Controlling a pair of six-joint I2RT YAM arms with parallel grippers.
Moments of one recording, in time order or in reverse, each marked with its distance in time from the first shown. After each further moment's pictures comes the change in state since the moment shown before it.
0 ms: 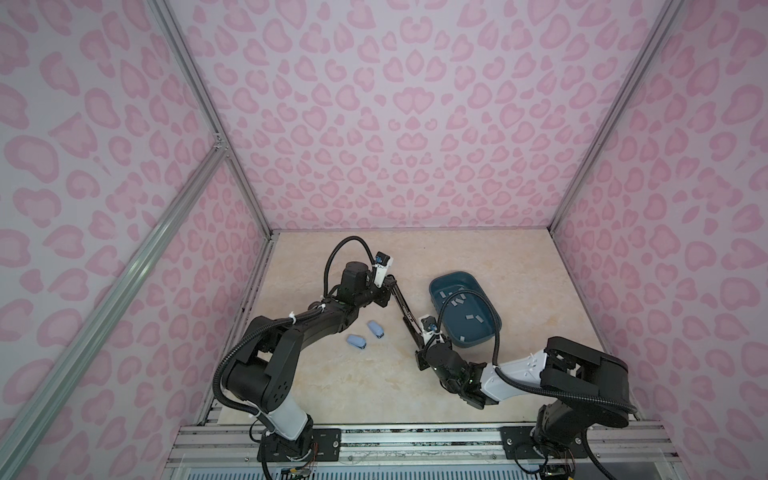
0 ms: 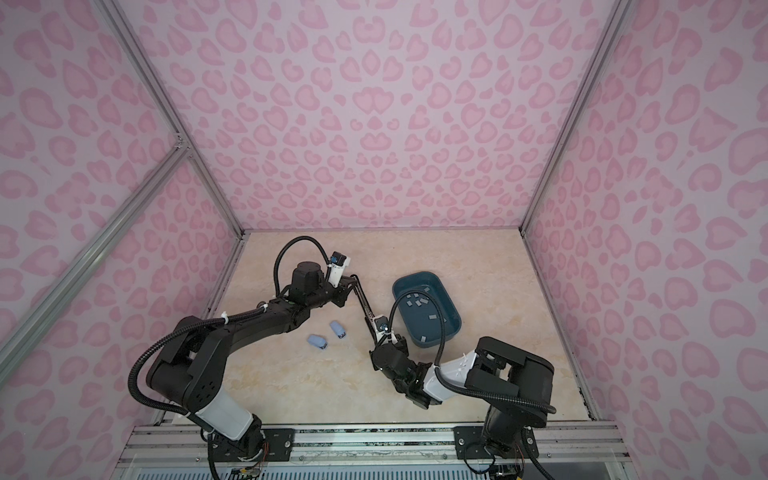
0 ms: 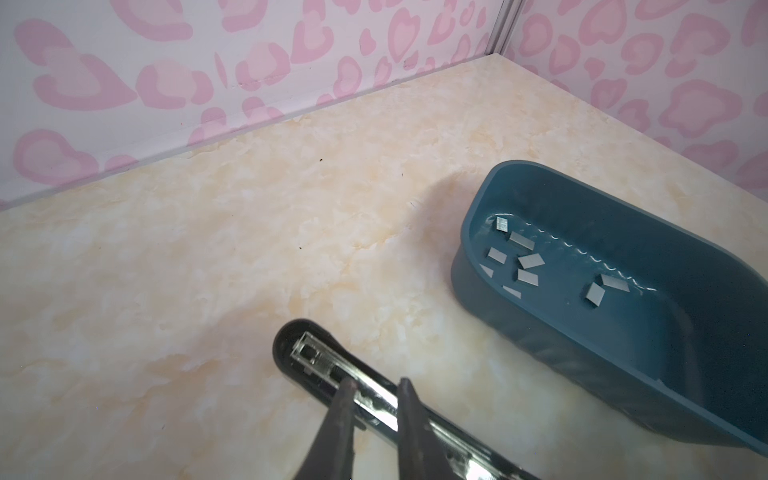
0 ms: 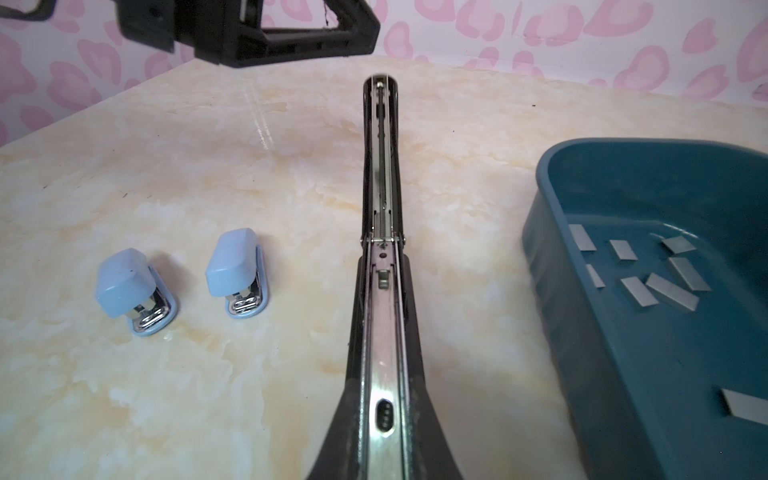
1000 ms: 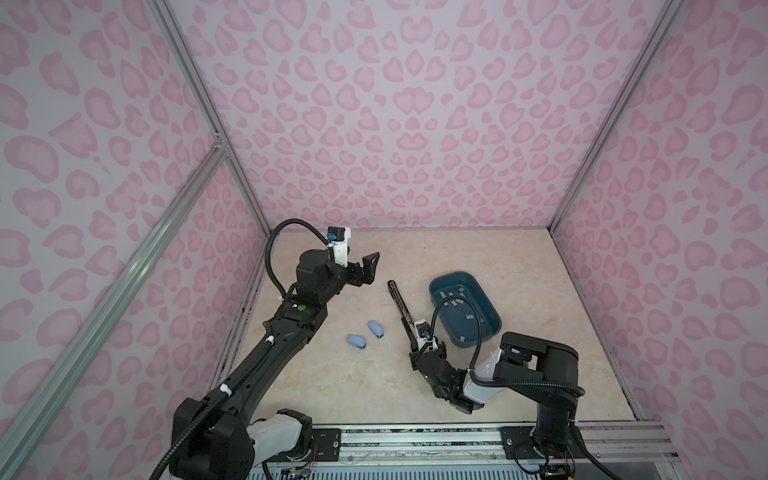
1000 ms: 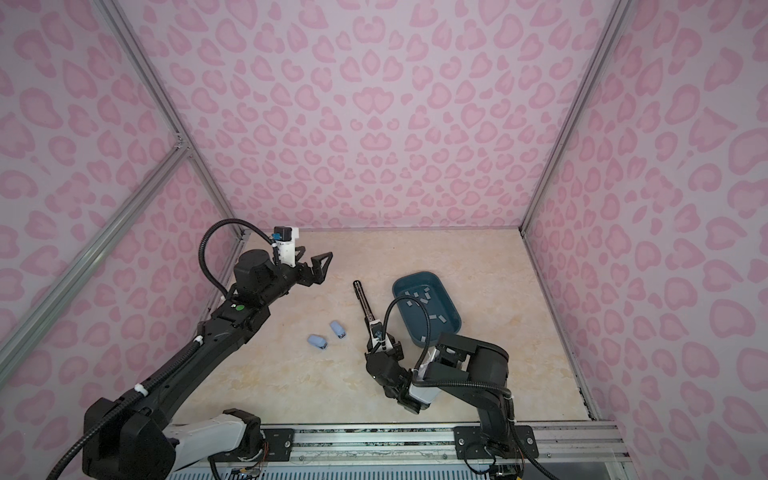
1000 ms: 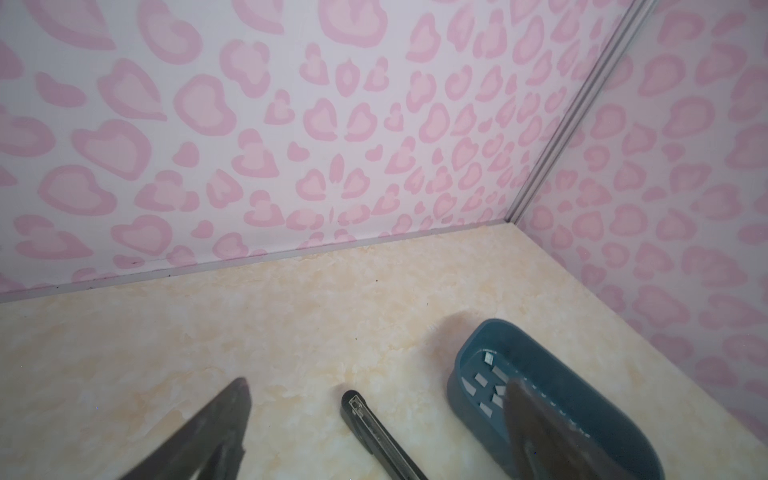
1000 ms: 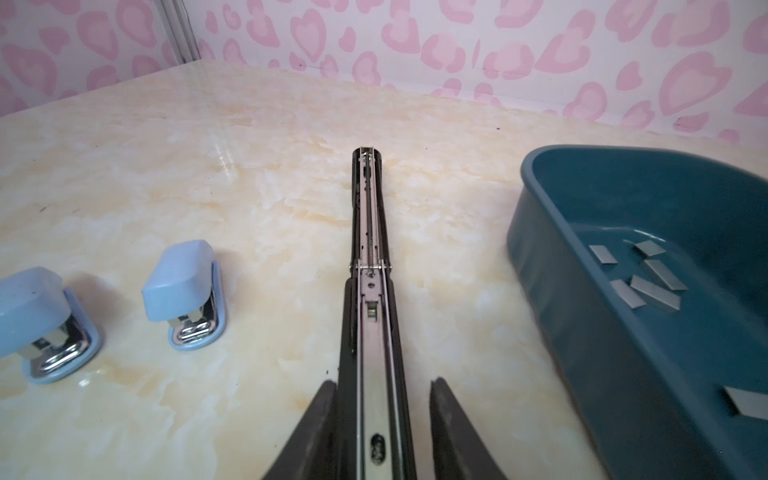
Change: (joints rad) left arm 0.133 -0.475 0.065 -0.249 -0.102 -0.244; right arm 0.039 0.236 0.016 0.310 0.182 -0.082
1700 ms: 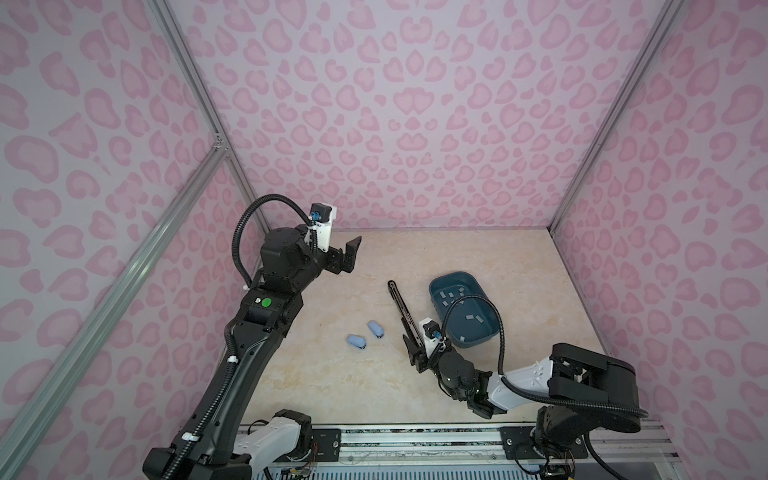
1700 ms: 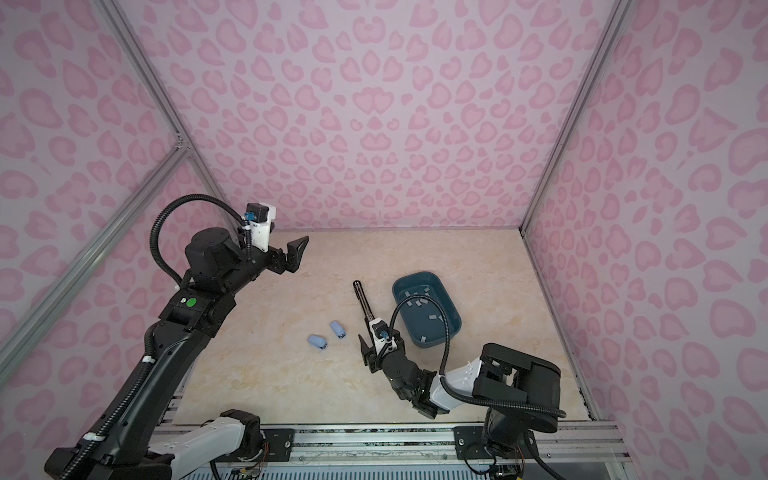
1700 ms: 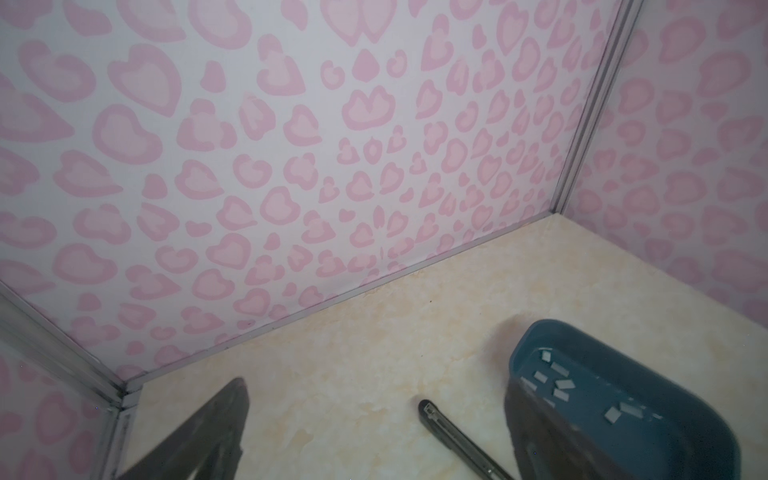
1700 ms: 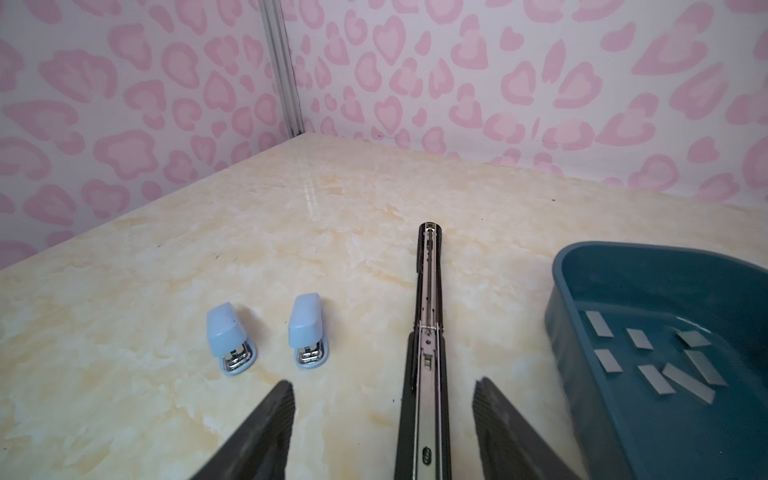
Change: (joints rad) left arm 0.028 -0.085 0.261 -0.369 -0.046 0.419; right arm -0.003 -0.306 -0.096 -0.024 -0.211 -0.084
